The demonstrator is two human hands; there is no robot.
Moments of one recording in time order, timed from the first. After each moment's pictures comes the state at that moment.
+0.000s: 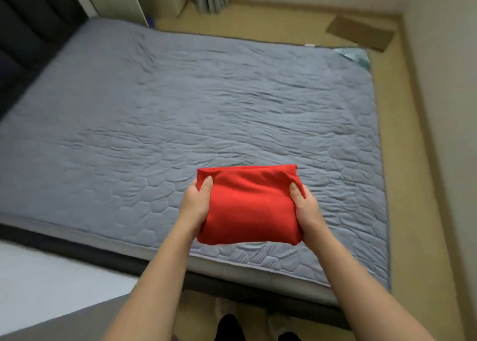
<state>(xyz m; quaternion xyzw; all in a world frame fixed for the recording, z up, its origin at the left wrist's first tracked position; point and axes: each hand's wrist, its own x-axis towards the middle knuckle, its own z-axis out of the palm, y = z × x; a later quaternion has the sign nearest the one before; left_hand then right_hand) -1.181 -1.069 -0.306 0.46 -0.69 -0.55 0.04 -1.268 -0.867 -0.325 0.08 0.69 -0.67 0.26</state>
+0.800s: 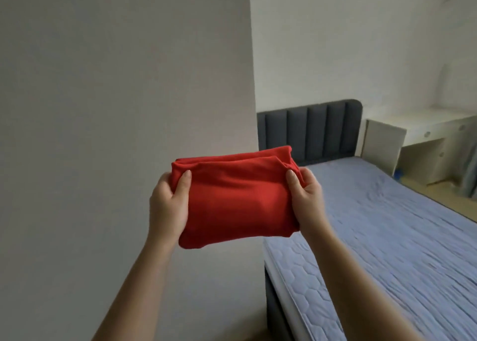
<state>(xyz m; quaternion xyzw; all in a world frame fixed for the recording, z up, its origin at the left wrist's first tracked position) -0.754 -0.879 0.024 0.57 -0.53 -0.12 0.61 -0.992 -0.910 -0.006 -0.52 0.42 -0.67 0.31</state>
